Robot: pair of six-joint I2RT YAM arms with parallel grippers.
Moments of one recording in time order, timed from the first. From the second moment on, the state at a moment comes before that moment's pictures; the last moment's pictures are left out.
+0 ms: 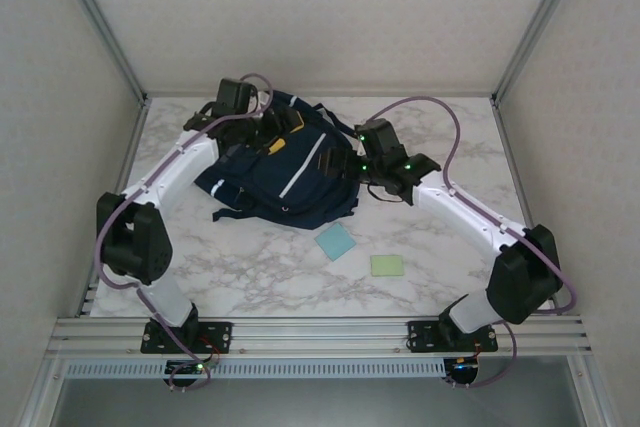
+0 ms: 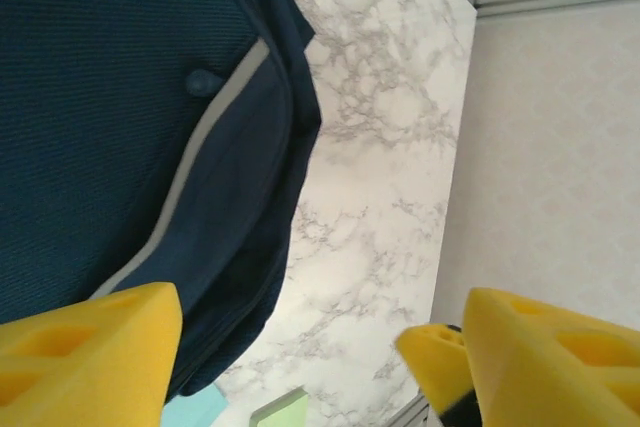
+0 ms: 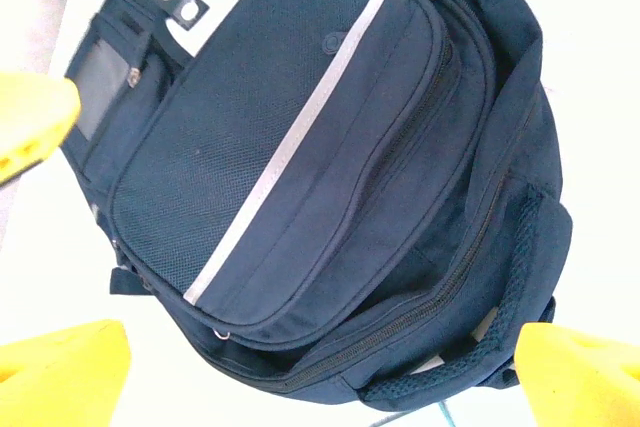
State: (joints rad) left arm -0.36 1.71 1.49 -0.54 0.47 -0.89; right arm 0.64 1.48 1.22 -0.47 -0.07 0.61
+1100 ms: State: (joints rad) left arm -0.05 1.72 1.05 -0.34 0.29 -0.98; right arm 0.69 1.66 1.03 -0.12 -0.15 0.75
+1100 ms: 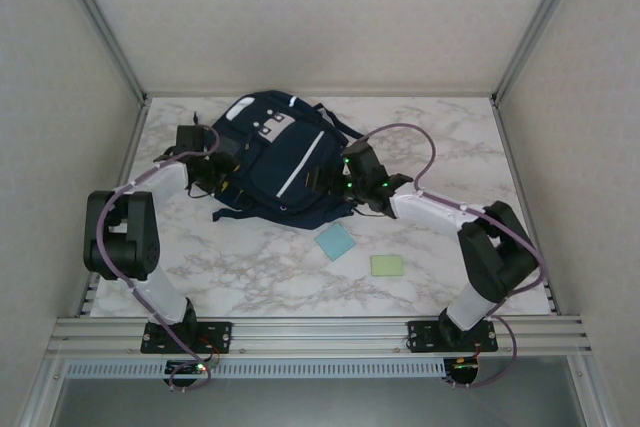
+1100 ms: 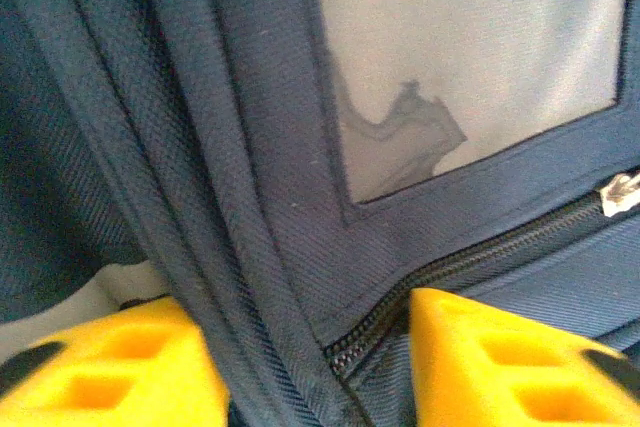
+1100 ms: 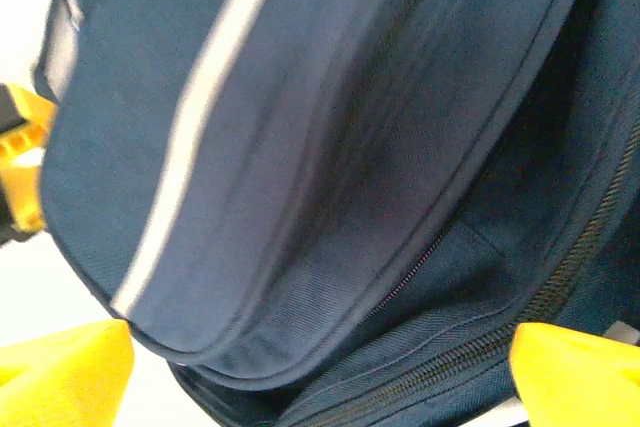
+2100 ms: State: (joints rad) left arm -0.29 1.56 0.89 -0.19 0.16 -1.25; right arm 0.54 1.95 1.50 -0.43 0.02 0.69
